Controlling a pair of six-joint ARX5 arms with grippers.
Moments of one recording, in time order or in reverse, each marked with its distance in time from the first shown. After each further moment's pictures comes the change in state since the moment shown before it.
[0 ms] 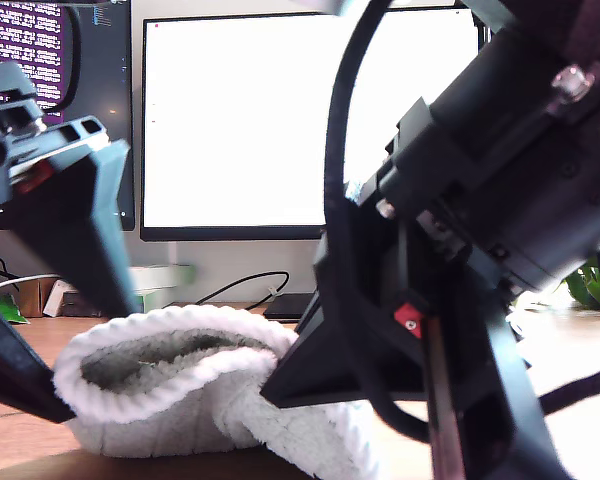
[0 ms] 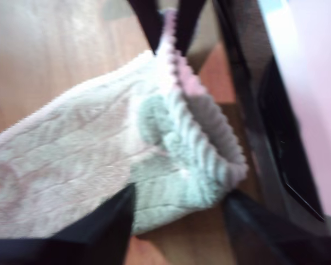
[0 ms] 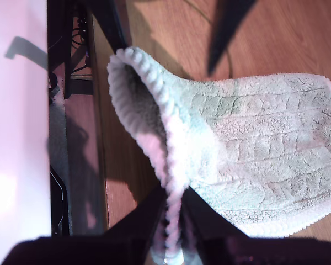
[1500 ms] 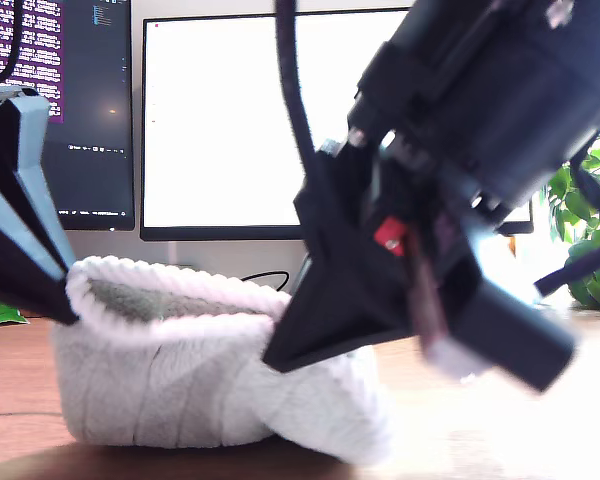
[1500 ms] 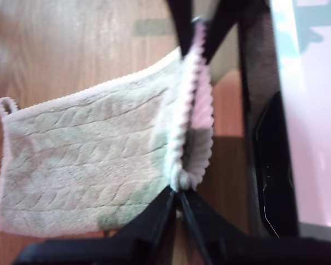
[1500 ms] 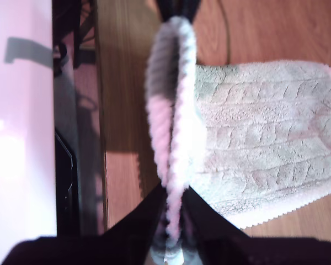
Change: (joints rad) left arm 0.053 -0.145 0.000 -0.054 0.031 -0.207; right arm -0.008 0.000 0.184 -0.334 -0.001 -0.004
